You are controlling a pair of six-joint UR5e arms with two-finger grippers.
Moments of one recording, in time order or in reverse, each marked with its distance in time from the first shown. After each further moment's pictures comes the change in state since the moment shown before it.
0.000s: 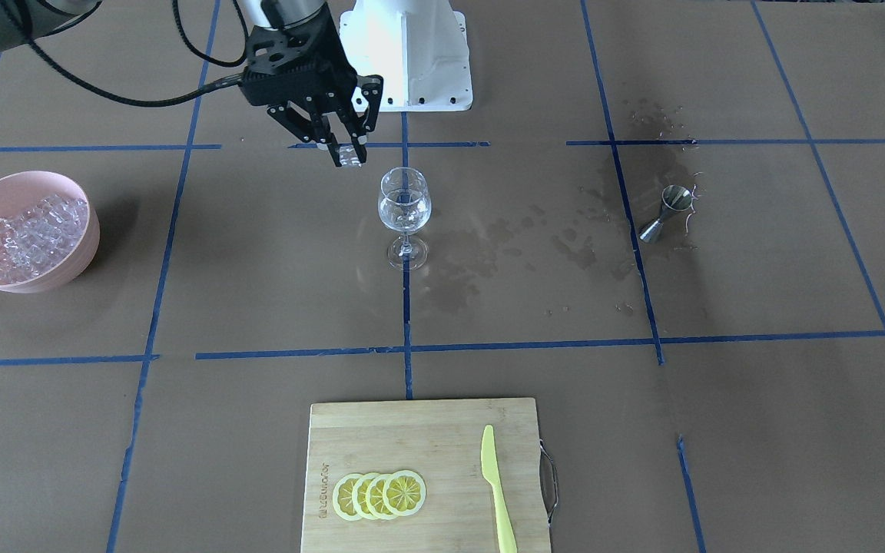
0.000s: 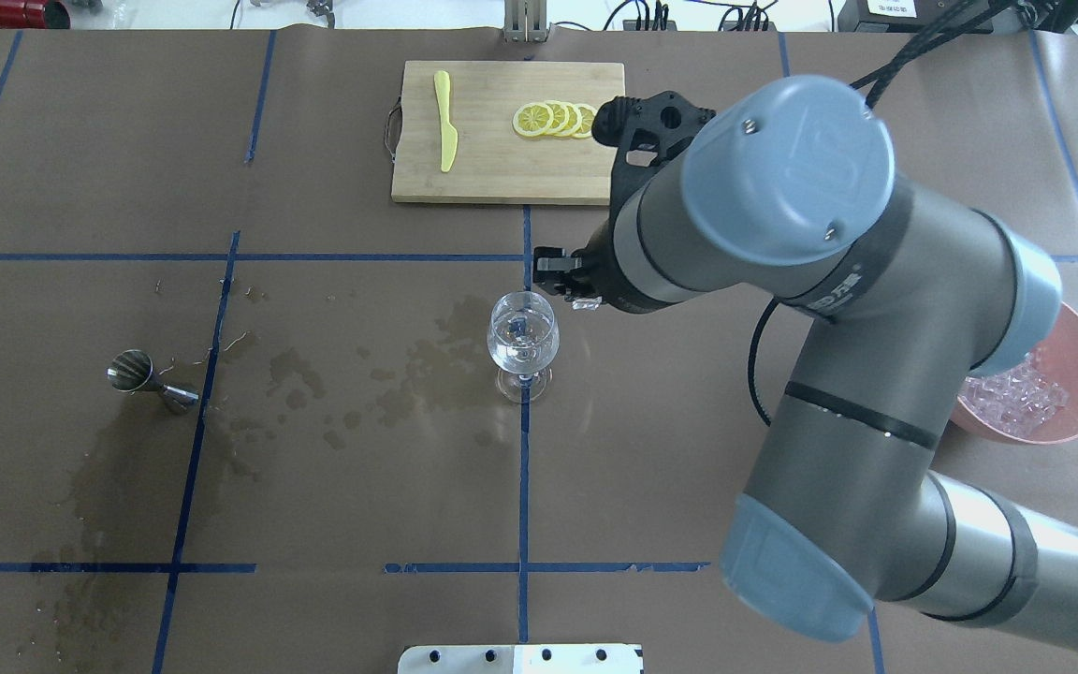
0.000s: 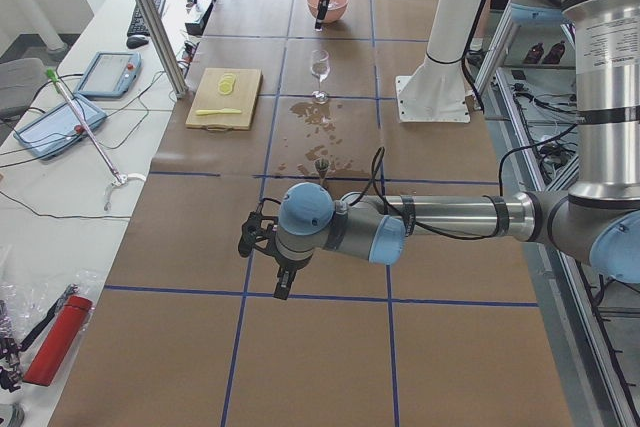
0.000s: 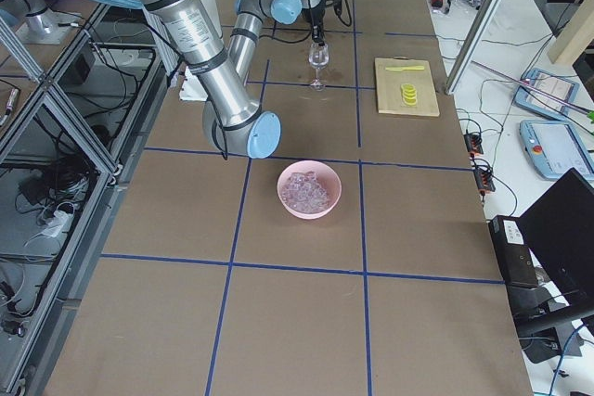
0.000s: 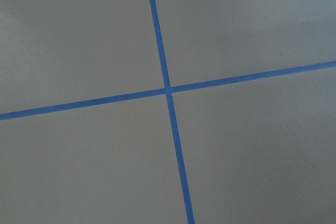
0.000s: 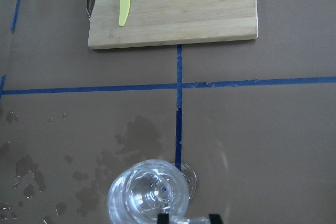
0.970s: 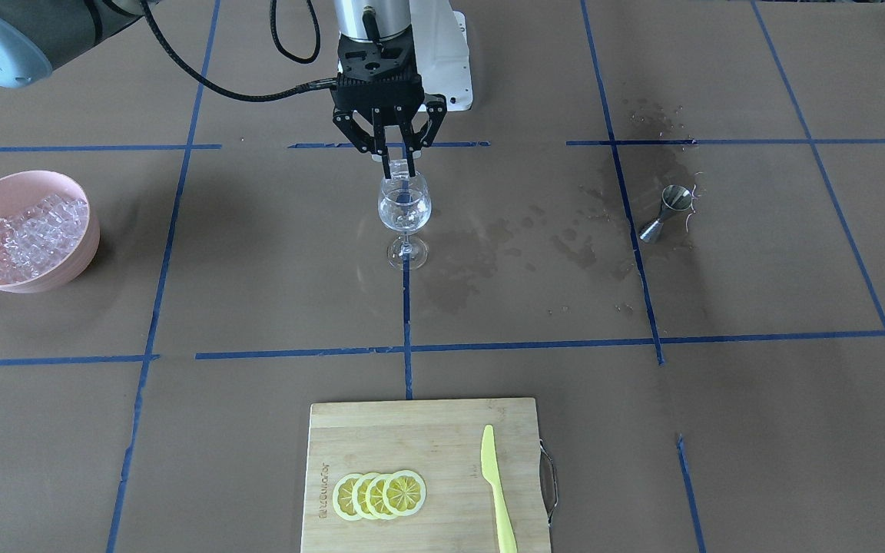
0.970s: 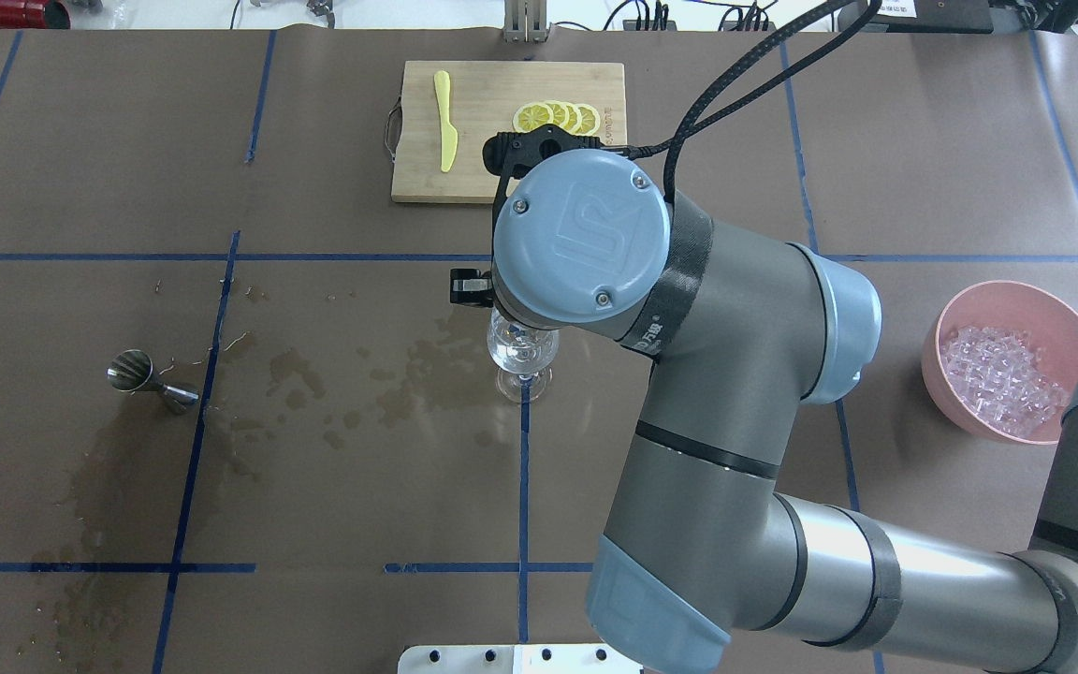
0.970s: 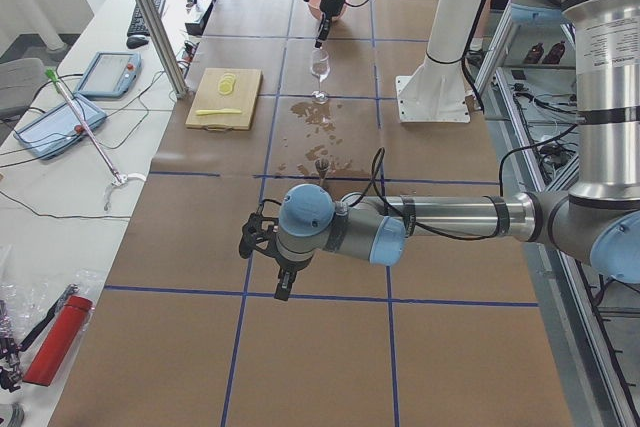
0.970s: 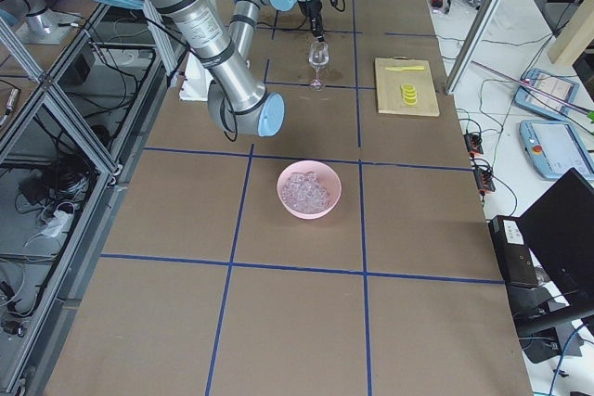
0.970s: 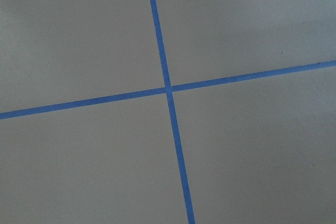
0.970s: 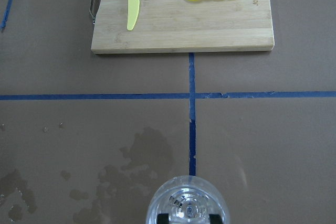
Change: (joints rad) left arm 0.000 0.002 0.003 0.000 0.000 0.001; right arm -0.080 0.131 -0.145 -0.051 -0.155 0.008
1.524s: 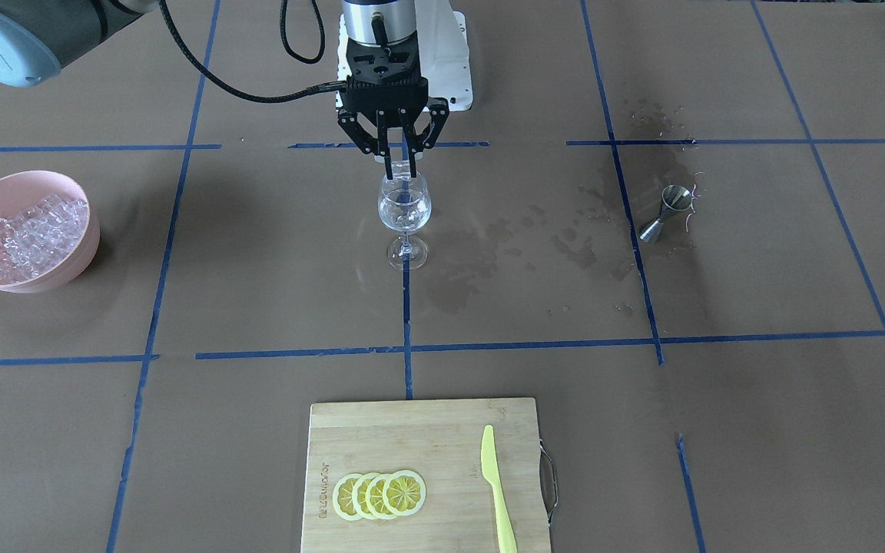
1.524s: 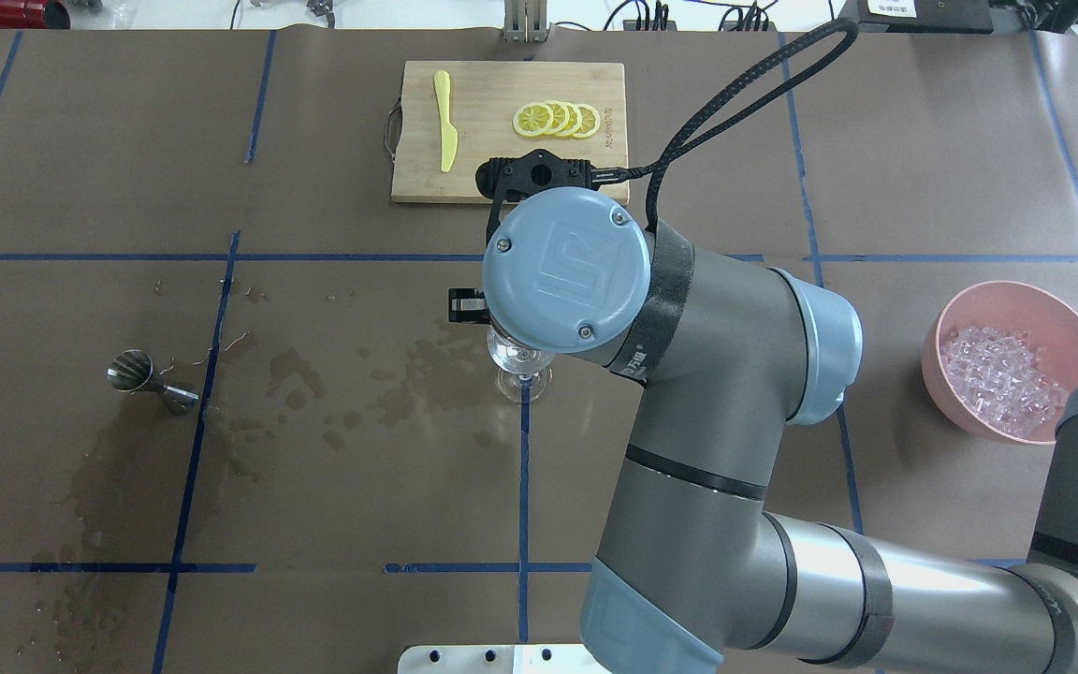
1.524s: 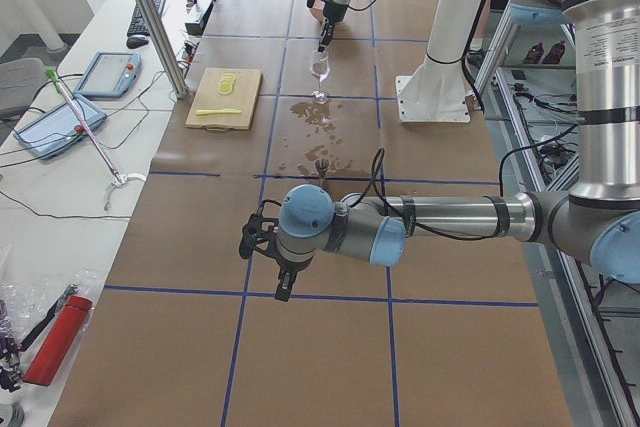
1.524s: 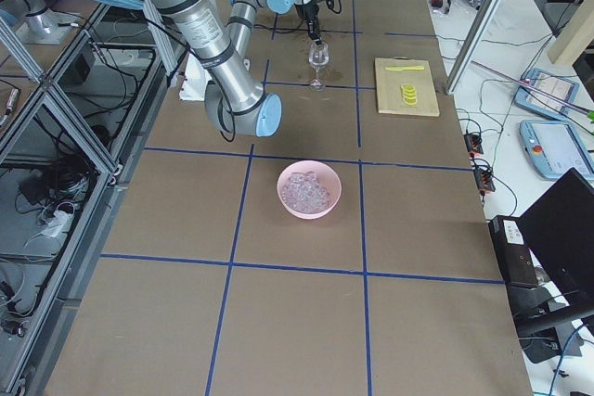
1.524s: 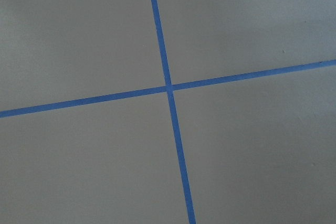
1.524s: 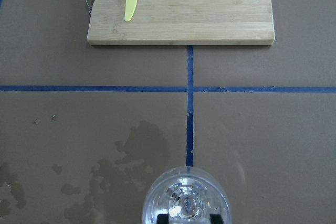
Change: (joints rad) left arm 0.000 0.001 0.001 0.001 0.000 0.000; right arm -0.024 -0.007 -0.008 -0.002 -0.032 0.000
